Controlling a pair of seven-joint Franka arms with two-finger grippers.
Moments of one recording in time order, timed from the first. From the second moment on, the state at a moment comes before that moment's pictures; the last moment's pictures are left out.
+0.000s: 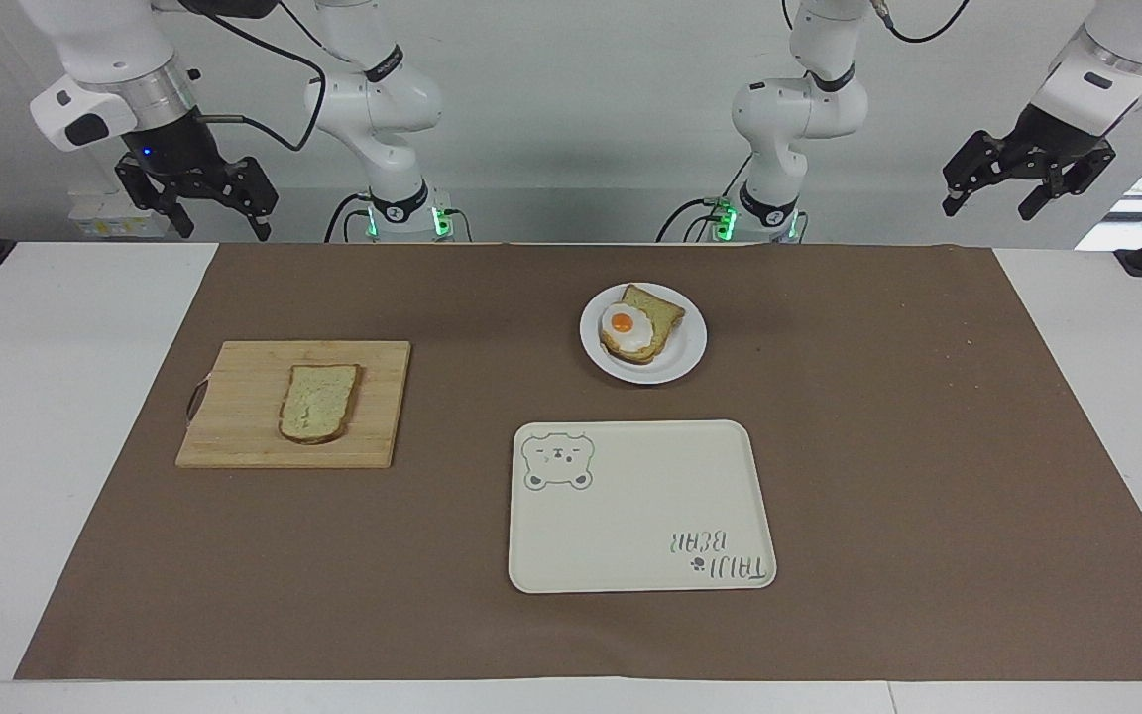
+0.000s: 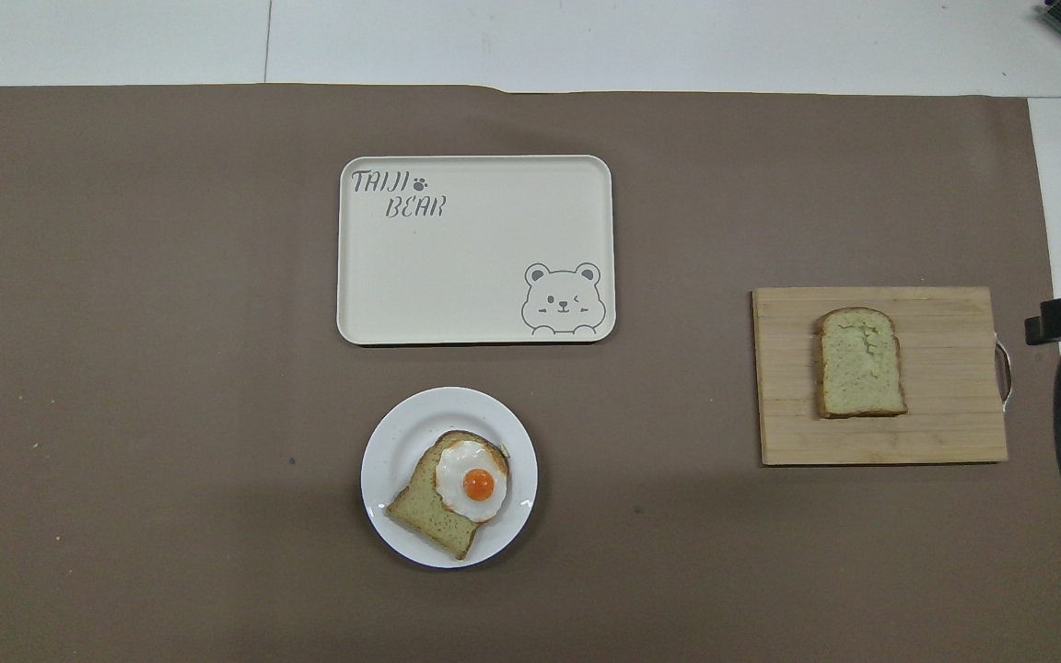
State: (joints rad) left arm -0.03 -0.01 0.06 -1.39 -0.03 1.31 0.12; right arm 0.05 -0.07 -0.13 -1.57 -0.01 1.50 -0.01
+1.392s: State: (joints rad) left arm -0.03 -0.01 0.06 -1.39 -0.03 1.31 0.12; right arm 0.04 -0.10 -0.14 -1.62 -0.01 1.51 -0.01
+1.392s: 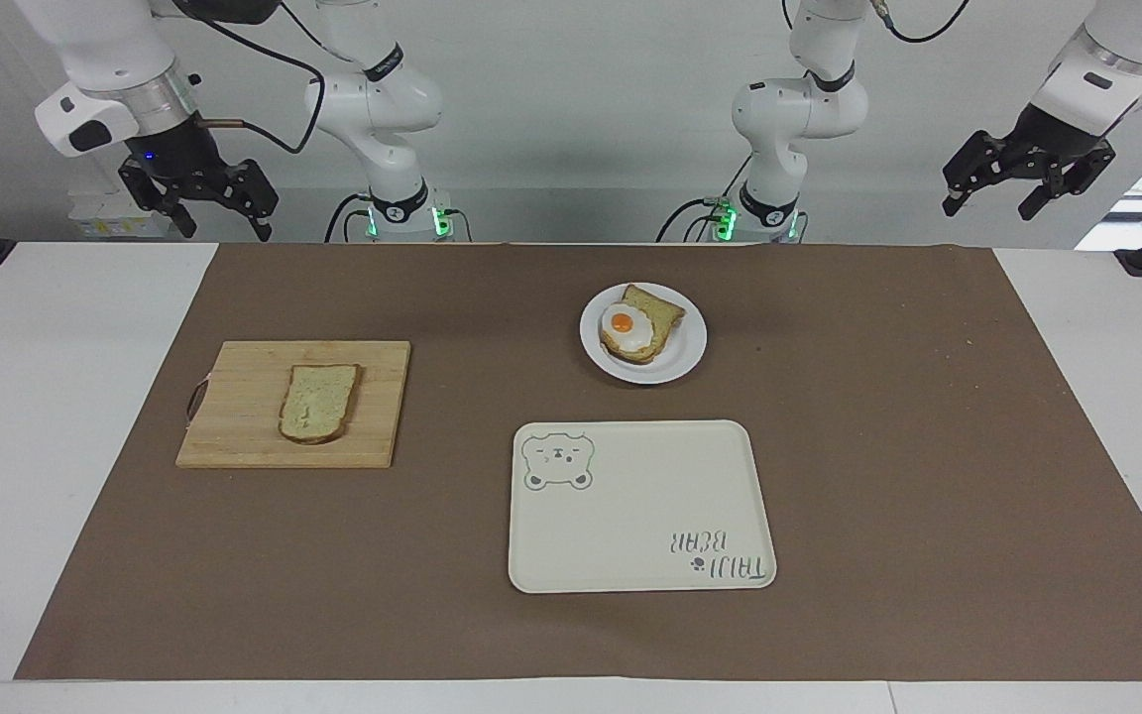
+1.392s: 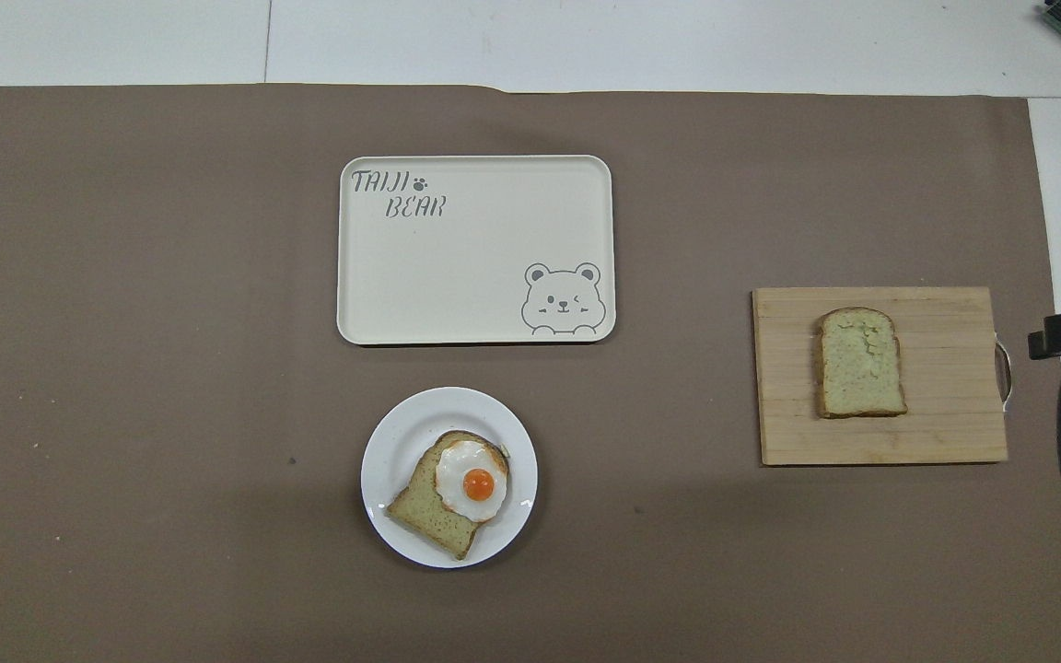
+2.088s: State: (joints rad) left arm -0.03 -0.01 0.06 -1.39 -0.03 1.31 0.12; right arm 0.04 -0.07 -0.14 -1.81 -0.01 1.75 -0.01
